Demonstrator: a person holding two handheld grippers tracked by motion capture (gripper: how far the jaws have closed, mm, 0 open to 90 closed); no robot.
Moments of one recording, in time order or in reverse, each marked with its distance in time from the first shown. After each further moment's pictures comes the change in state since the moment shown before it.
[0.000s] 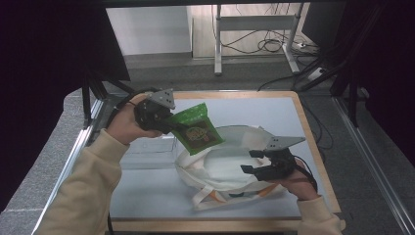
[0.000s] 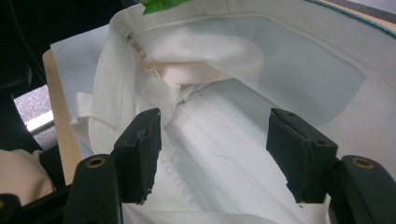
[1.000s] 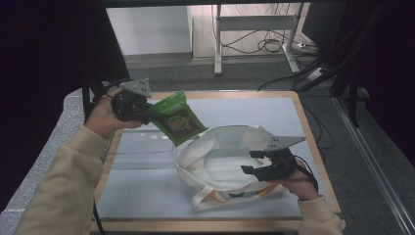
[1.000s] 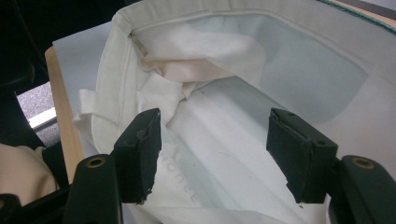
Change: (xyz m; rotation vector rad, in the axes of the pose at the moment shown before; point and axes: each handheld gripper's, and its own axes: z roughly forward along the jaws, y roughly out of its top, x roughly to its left) left arm 0.026 -0.028 -0.035 -0.033 0.054 -0.078; right arm 0.000 0.000 -0.001 0.009 0.009 0.000
